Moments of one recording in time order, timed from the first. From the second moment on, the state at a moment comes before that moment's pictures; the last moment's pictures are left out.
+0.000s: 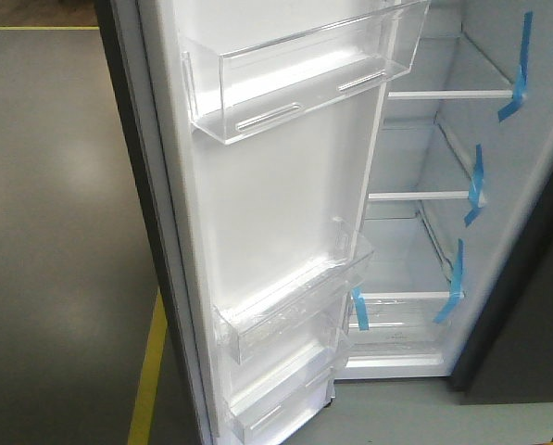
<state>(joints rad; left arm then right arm) 0.00 -0.01 0.03 0.00 0.00 -0.04 0.48 0.34 -0.60 0.31 1.00 -0.15</state>
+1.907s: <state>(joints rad) 0.00 -0.01 0.03 0.00 0.00 -0.04 0.48 0.42 -0.64 0.26 0.93 -0.12</state>
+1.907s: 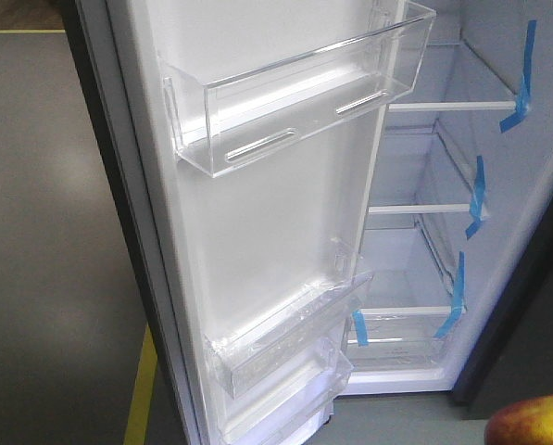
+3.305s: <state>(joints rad) 0.00 -0.01 0.03 0.00 0.00 -0.04 0.48 1.73 -2.08 -0.04 0.91 -0.09</state>
